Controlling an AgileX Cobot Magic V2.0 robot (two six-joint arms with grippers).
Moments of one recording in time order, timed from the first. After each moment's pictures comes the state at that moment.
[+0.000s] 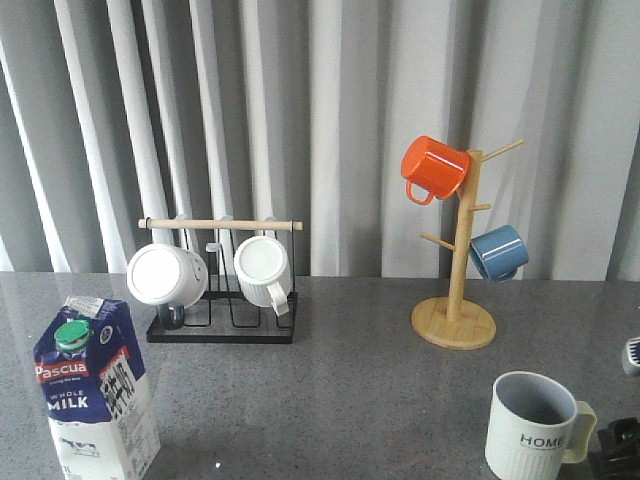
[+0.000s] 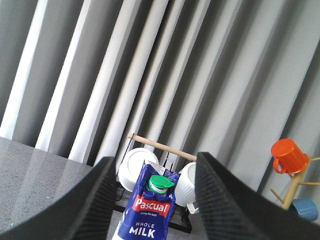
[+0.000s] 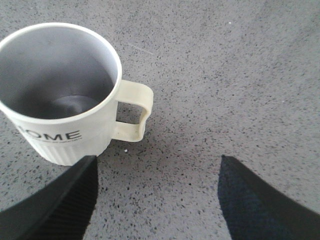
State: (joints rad) left arm -0.01 0.18 -0.39 0.39 0.07 -0.79; right arm -0.04 1.24 -0.77 -0.14 0.33 -0.05
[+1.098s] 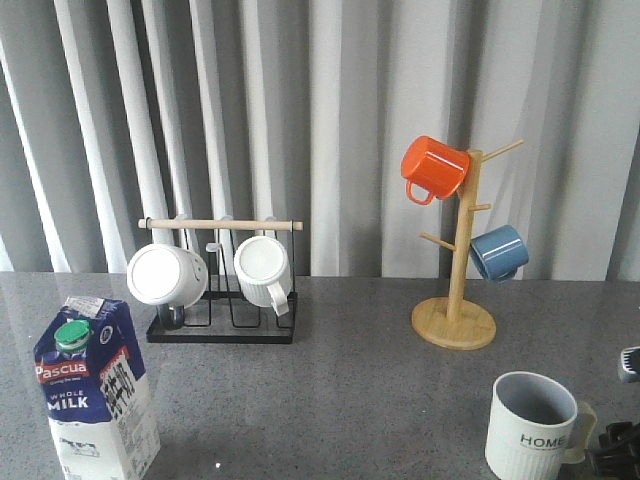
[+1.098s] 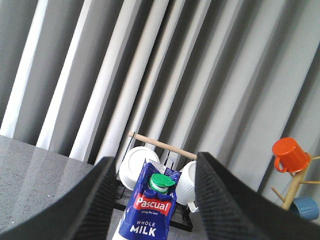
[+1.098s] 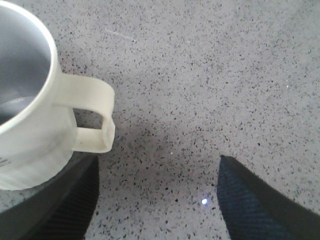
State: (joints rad) left arm -0.01 0.19 -0.39 0.39 0.08 -0.79; right arm -0.11 1.40 -0.77 -0.14 0.20 -0.04
